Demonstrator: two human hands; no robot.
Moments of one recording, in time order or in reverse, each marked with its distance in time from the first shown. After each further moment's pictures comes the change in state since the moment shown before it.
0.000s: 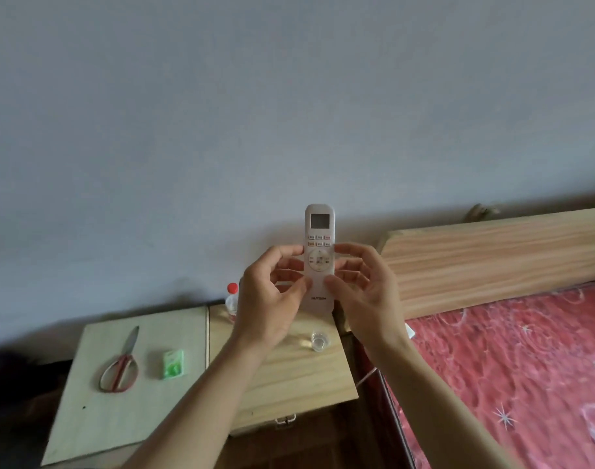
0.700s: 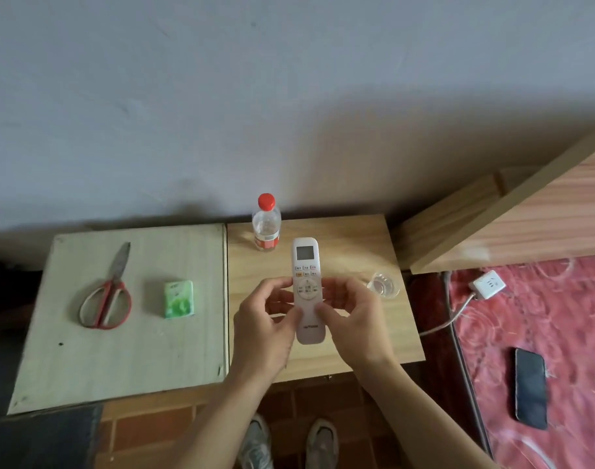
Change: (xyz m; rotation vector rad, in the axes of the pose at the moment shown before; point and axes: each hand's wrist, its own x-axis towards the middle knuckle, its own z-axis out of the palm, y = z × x) left_hand -0.009 -0.324 -0.056 0.145 0.072 -0.444; right_hand 0.010 0.308 0.143 -0.236 -0.159 0.411
